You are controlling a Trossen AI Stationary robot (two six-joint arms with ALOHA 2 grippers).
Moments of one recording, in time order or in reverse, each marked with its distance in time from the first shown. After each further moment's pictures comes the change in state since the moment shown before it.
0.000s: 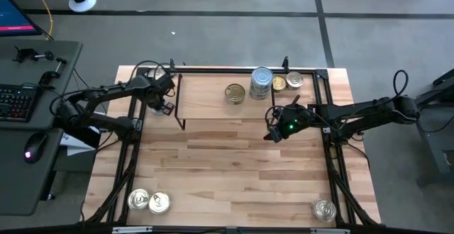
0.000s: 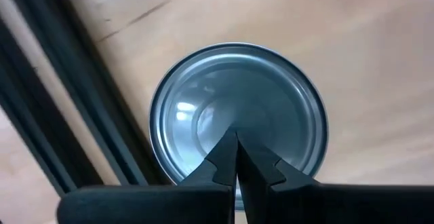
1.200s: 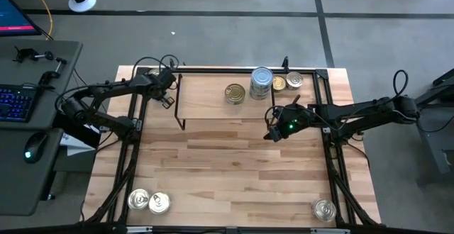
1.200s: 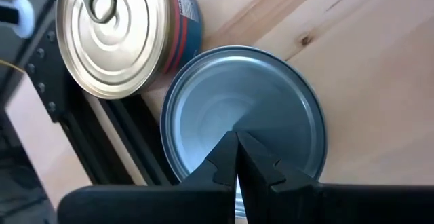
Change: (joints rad) left arm 0.077 0.049 0.009 0.281 -0.240 0.356; right arm 0.000 0.000 0.000 -0.001 0.012 0.030
